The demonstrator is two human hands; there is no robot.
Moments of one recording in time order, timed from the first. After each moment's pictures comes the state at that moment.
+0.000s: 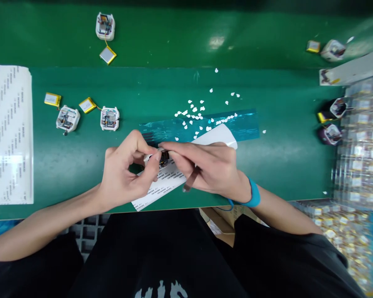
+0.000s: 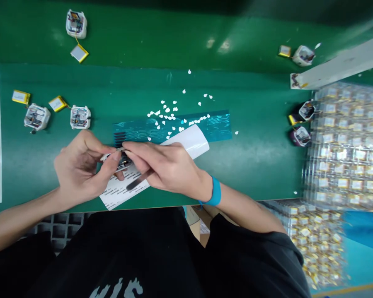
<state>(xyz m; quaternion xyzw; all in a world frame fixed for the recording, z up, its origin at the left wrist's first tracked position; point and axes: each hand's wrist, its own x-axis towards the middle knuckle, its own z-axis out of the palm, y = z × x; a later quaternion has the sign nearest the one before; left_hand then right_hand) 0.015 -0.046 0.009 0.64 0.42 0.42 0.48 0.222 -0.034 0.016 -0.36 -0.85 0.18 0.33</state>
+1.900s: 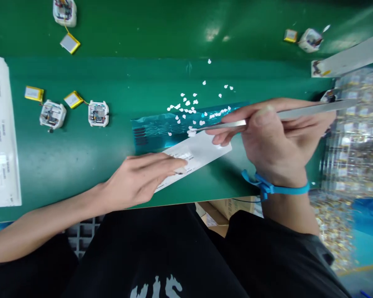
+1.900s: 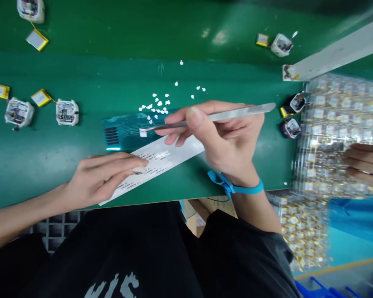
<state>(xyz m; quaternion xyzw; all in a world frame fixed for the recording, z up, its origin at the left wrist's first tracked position) 0.025 -0.042 0.008 0.82 0.27 0.33 0.38 0.271 -0.022 0.040 -0.47 -0.60 0.41 0.50</state>
